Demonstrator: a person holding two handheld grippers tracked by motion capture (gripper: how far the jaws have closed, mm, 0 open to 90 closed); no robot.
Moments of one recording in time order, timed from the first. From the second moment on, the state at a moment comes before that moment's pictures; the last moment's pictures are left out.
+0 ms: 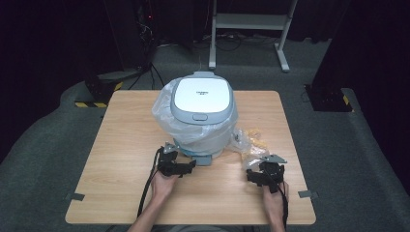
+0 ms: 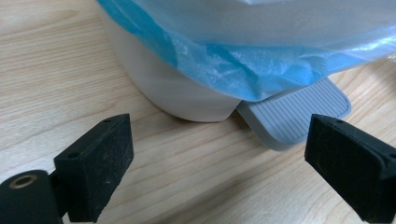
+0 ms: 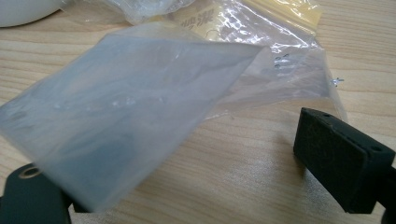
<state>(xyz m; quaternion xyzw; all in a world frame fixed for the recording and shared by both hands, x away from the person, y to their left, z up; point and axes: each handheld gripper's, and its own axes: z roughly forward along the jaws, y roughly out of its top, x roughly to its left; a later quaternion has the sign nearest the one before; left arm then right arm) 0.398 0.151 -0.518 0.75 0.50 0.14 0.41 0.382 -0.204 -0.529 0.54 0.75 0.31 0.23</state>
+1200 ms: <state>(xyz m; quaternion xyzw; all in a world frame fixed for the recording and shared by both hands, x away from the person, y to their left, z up) 0.414 0.140 -0.528 0.75 0.49 0.15 0.43 0.382 -0.203 -0.529 0.53 0.75 0.31 0.23</state>
